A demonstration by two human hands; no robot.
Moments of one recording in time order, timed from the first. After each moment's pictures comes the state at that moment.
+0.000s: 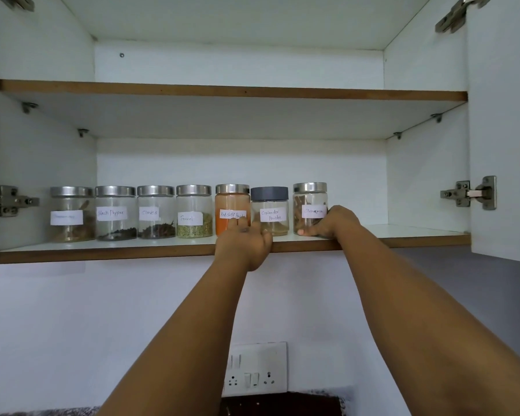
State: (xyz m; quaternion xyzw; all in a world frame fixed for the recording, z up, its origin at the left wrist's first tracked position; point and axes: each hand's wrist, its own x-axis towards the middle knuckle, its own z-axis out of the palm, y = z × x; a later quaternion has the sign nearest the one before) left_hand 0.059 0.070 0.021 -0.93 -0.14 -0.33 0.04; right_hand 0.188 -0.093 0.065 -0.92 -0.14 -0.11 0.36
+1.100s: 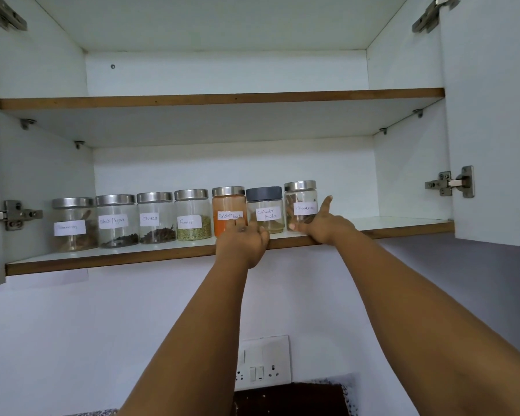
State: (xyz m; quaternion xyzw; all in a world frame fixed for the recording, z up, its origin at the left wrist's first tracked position) left_hand 0.058 0.069 0.019 -0.92 -0.12 -0.36 0.02; right_hand 0.157 -0.098 0.044 -0.92 -0.18 -0.13 0.32
